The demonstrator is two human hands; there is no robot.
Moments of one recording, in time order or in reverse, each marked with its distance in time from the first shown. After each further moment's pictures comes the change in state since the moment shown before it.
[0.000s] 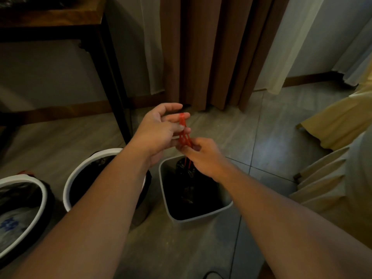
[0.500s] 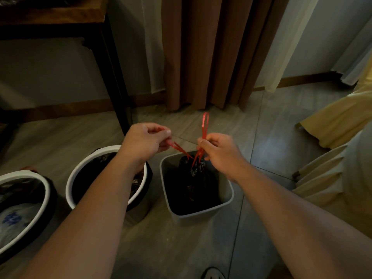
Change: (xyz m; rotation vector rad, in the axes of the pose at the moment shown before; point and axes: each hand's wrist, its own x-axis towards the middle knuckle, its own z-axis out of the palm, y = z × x) left_hand -0.005 -0.034 -0.041 0.202 0.139 -0.043; right_hand -0.016 0.003 -0.025 -0.060 0.212 -0.043
